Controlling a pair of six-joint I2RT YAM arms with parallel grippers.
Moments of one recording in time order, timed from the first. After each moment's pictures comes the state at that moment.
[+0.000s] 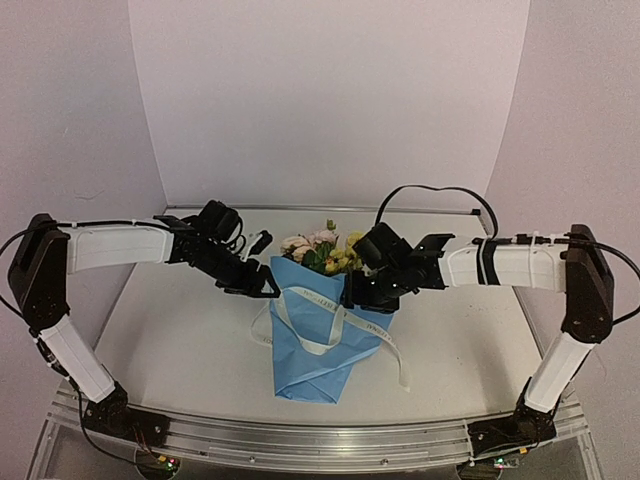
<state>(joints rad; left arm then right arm) -0.63 1.63 1.11 -0.46 0.46 -0.25 0.90 1.74 1.25 -0.49 0.09 0.83</state>
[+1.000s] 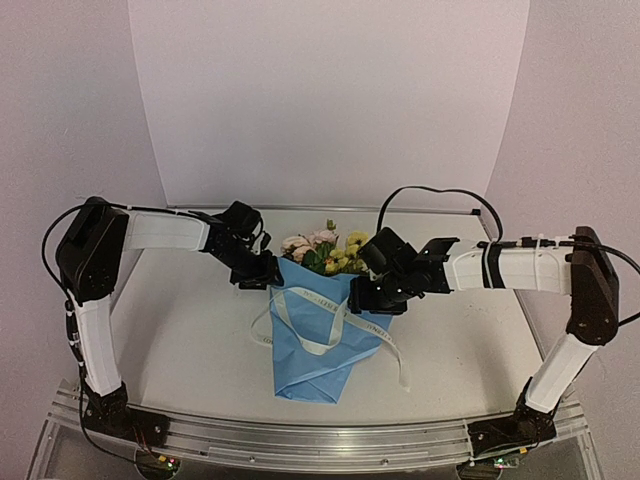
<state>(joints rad) -0.59 1.95 1.35 -0.45 0.30 -0.55 0.90 1.71 1.19 -0.50 0.16 0.75</state>
